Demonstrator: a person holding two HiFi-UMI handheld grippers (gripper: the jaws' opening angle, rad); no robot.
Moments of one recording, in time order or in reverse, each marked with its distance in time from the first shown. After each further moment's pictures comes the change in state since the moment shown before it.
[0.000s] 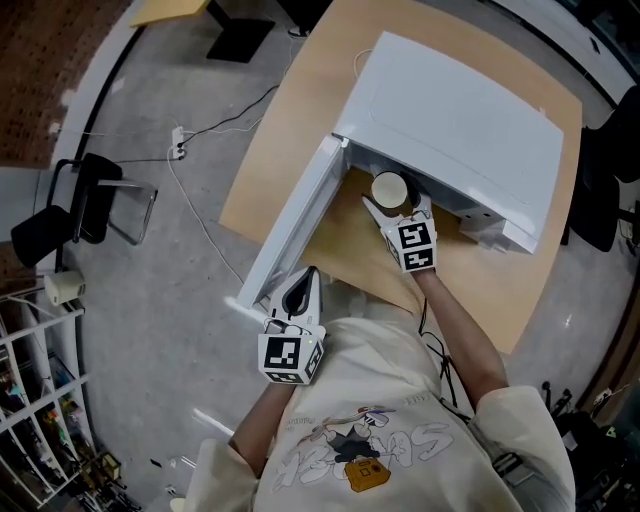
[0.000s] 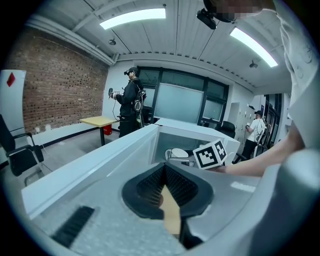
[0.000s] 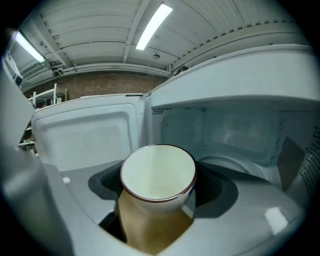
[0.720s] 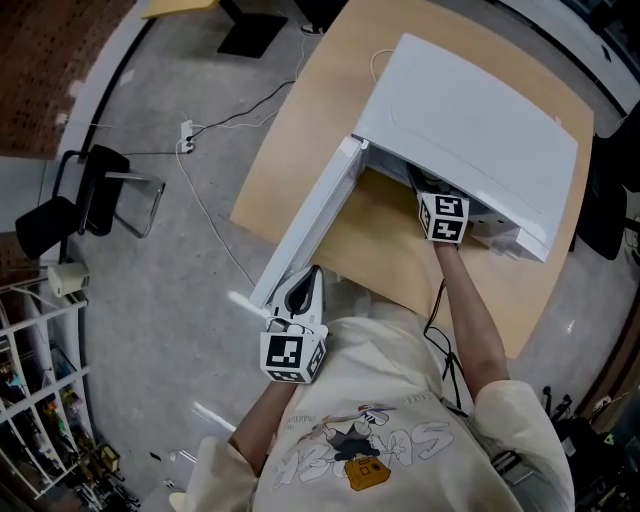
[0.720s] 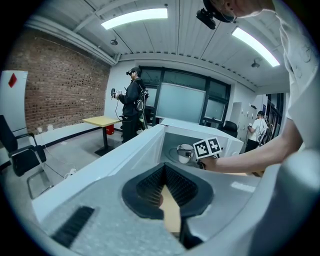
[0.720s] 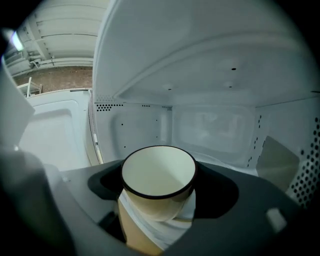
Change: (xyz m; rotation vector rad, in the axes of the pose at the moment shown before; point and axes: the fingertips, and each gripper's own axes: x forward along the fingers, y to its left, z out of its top) left arm -0.005 0.023 0.003 -0.004 0.005 0.016; right arm 0.021 -0.103 0.003 0.073 -0.018 -0.266
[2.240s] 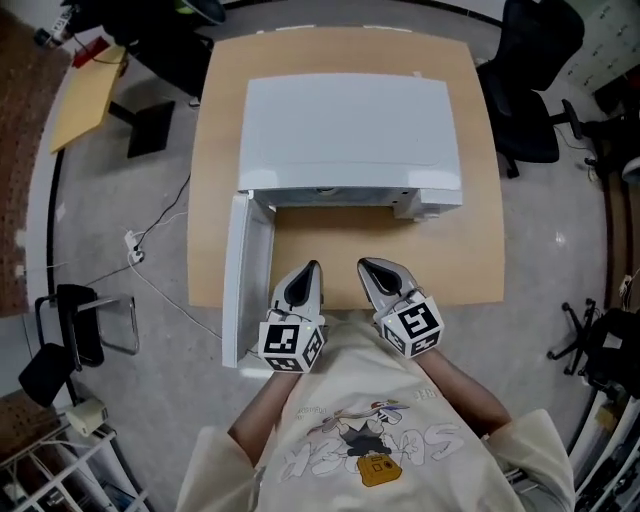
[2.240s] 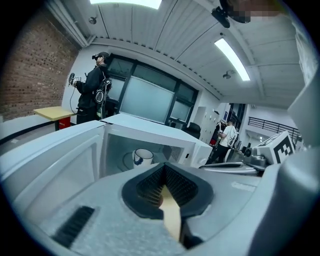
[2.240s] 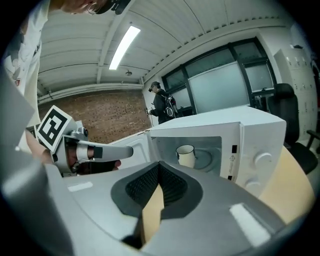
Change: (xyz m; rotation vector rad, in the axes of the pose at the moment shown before) left arm 0.078 -0.111 0.025 0.062 0.028 -0.446; right arm -0.241 0.088 0.017 0.243 -0.038 0.093
